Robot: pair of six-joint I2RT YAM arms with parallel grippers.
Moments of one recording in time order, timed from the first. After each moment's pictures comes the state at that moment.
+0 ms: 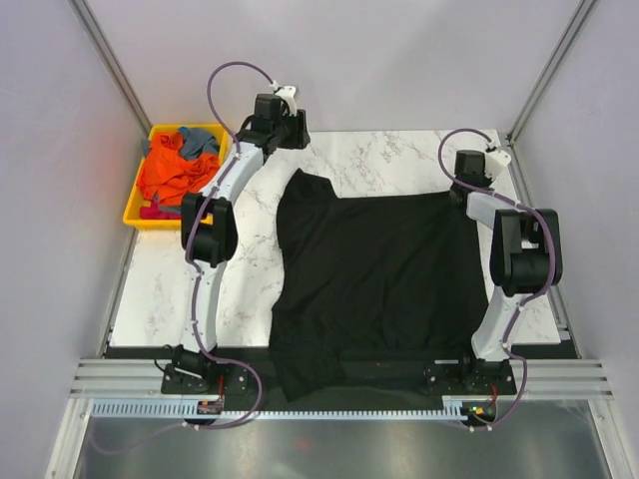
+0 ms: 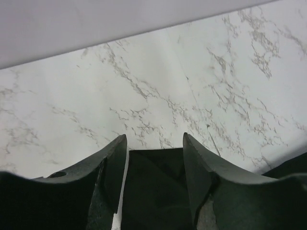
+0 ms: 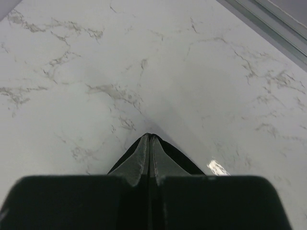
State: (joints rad) left arm -0.28 2.41 2.23 -0.34 0.19 -0.12; right arm -0.01 1.90 1.18 0.10 0.54 0.55
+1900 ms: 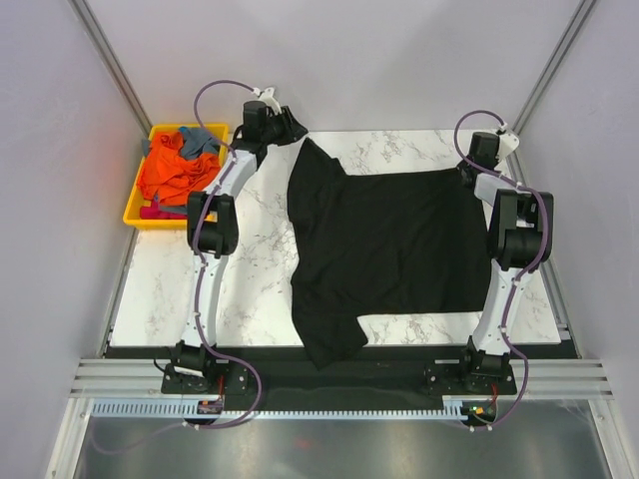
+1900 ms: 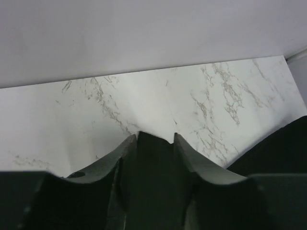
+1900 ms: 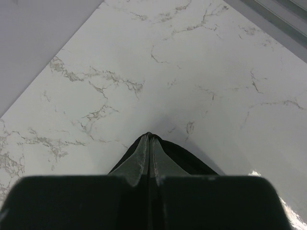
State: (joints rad) left arm -0.19 2.64 2.37 -0.04 0.39 -0.42; right arm -0.12 2.18 1.52 0.14 0.32 0.58
